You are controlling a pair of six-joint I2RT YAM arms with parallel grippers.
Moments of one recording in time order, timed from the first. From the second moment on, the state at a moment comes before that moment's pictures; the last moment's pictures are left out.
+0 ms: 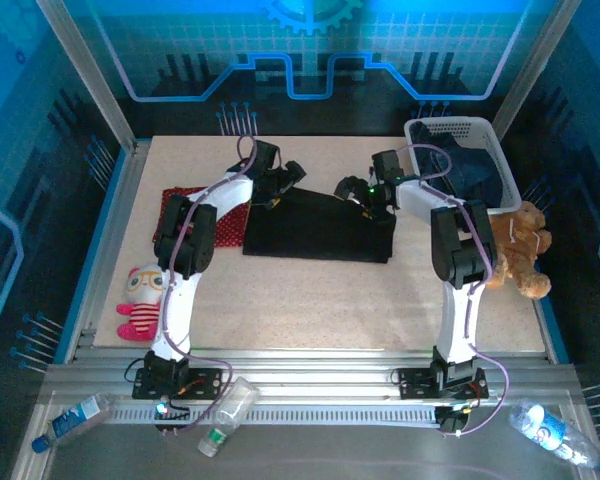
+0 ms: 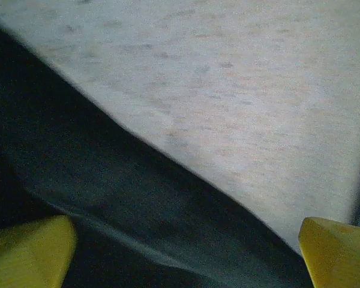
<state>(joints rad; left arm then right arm) -0.28 2.30 1.76 -0.34 0.20 -1.01 0.22 2.08 1.48 -0.40 -0.31 0.72</state>
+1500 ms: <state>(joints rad) -0.54 2.15 1.57 -0.58 0.43 -0.88 0.13 1.51 0.68 -0.11 -0.43 1.08</state>
